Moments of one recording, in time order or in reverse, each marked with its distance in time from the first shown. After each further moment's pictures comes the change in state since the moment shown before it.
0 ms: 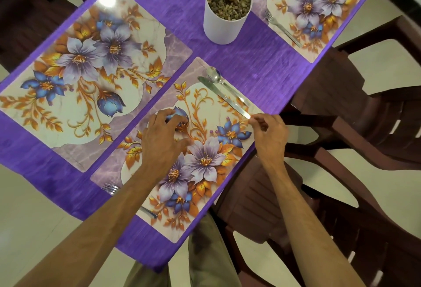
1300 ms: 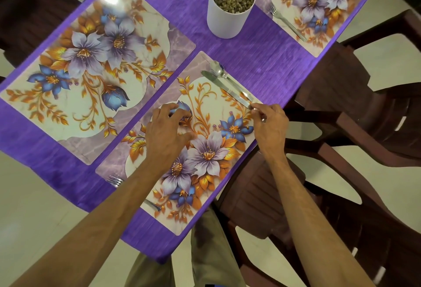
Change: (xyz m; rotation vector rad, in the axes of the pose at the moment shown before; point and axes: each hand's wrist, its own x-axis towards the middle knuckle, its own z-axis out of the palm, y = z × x) left_hand -0.001 -0.004 0.004 -0.003 0.016 0.013; right_hand 0.008 -0.002 0.009 -0.094 -0.027 -0.043
